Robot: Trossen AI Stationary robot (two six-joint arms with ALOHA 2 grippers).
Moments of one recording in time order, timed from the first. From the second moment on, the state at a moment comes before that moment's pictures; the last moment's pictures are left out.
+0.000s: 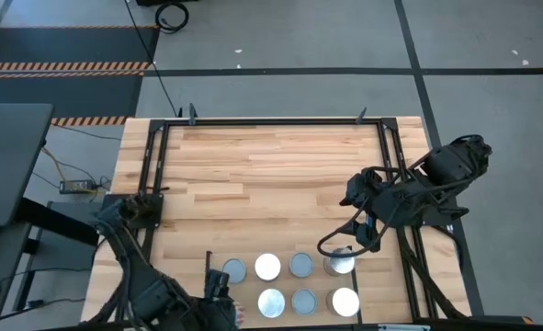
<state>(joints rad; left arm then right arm) -0.88 2.00 2.22 -1.30 -0.33 -0.54 0.57 1.53 2.08 -1.48 0.31 0.81</state>
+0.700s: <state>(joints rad) -0.79 2.06 2.22 -1.37 -0.24 -0.52 0.77 1.54 2.08 -1.43 0.32 0.97</state>
